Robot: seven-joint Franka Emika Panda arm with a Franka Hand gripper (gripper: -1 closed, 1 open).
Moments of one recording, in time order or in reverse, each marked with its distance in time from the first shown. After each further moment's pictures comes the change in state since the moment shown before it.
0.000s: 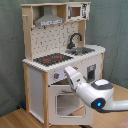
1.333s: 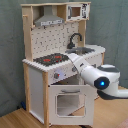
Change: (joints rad) arm 0.090 0.101 -0.112 -0.119 0.027 -0.082 -0.350
